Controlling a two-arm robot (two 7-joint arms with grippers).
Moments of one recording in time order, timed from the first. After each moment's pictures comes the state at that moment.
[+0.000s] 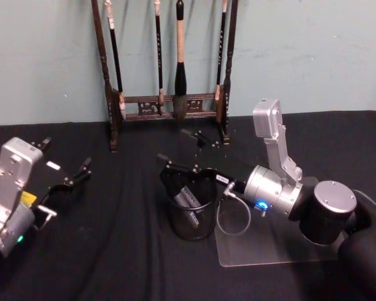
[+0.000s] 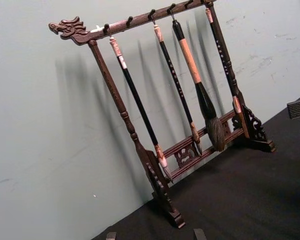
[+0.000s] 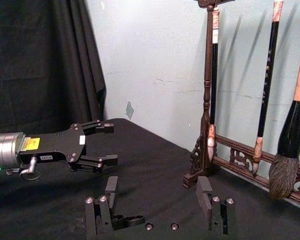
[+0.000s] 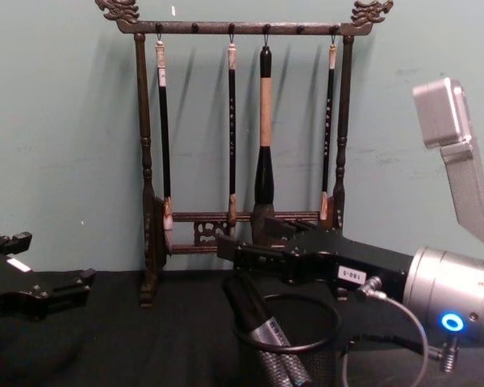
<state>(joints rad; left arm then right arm) -0.20 0.60 0.45 -1.41 -0.25 -0.12 0.03 0.50 0.23 -0.52 -1.05 0.49 -0.16 0.69</state>
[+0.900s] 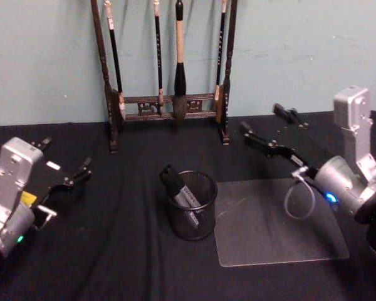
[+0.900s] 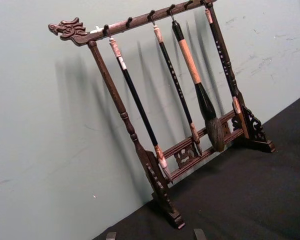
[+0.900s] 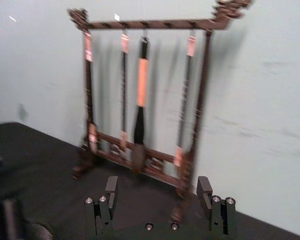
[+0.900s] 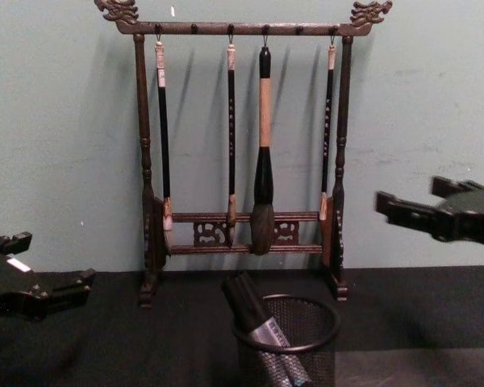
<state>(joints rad) -0.20 0.60 0.45 -1.41 -0.25 -0.12 0.03 0.36 0.35 -0.38 -1.32 0.45 -0.11 0.43</state>
